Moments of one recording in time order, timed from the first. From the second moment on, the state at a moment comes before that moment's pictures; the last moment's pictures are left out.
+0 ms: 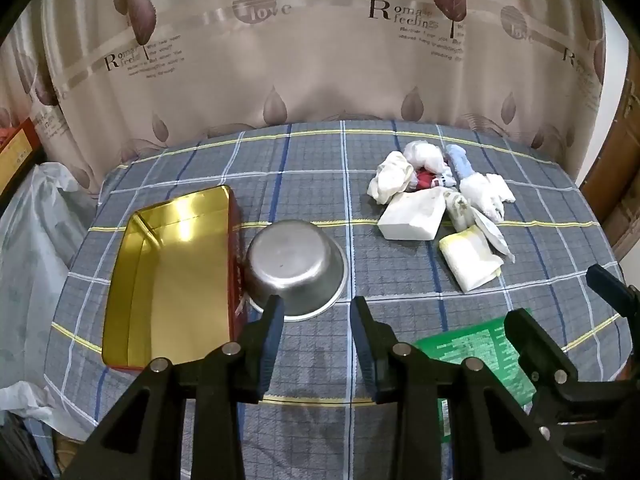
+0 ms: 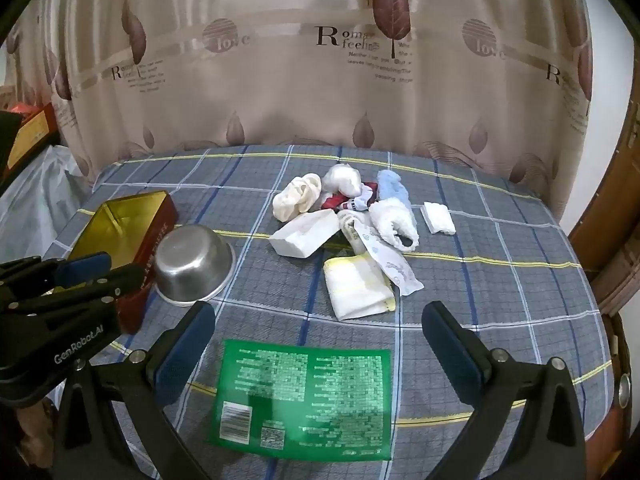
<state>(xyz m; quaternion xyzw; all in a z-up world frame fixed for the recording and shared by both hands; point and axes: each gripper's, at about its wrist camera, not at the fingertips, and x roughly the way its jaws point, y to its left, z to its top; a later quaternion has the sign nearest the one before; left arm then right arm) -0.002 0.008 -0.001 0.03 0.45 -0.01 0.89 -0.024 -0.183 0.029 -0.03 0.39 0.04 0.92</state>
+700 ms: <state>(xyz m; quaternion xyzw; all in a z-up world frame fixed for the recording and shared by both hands) 0.000 0.013 -0.009 0.03 0.46 -0.01 0.89 -0.023 -0.178 0.024 -0.03 0.40 0.04 0.92</state>
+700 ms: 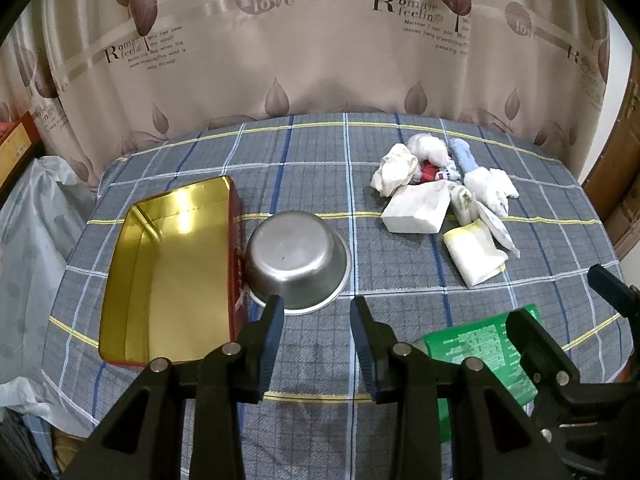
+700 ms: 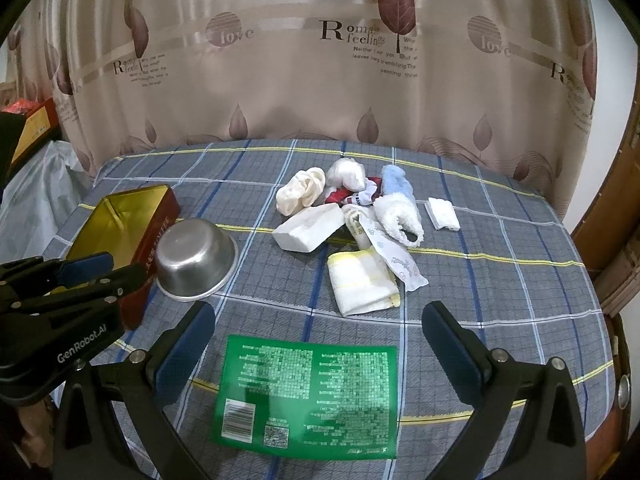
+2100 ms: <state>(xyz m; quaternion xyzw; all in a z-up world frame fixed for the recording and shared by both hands) -0.001 0.013 -0.012 0.03 0.47 -0.01 0.88 -0.022 -0.177 0.020 -0.03 0.41 0.04 0.91</state>
